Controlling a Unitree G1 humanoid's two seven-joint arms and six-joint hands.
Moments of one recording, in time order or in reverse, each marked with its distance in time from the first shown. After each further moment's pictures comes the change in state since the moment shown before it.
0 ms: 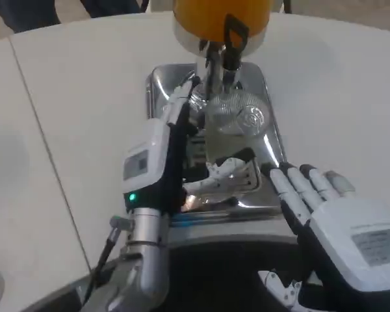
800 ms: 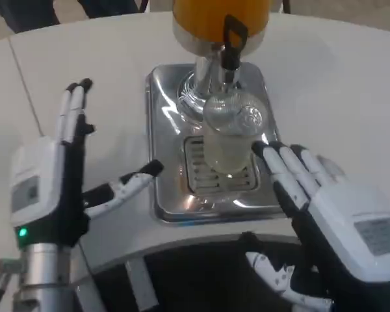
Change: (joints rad) left arm 0.481 0.220 0.213 -0.732 0.003 0.205 -0.202; right arm -0.034 0.015 0.013 0.005 0.118 -0.002 -0.092
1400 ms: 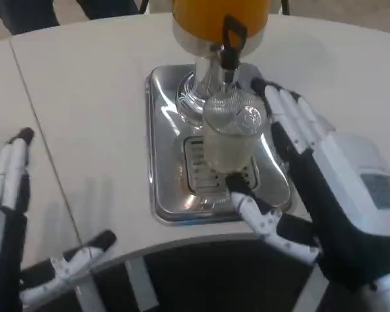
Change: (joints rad) left arm 0.536 0.069 0.187 -0.509 0.153 0.065 -0.160; right arm -0.175 0.126 0.042 0.042 0.123 0.080 -0.027
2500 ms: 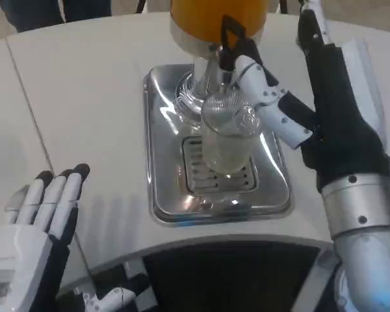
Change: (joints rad) left arm 0.098 -0.020 -0.031 -0.092 0.114 -0.020 -0.145; right arm -0.435 0.105 0.068 0.141 0.301 0.478 -0.241
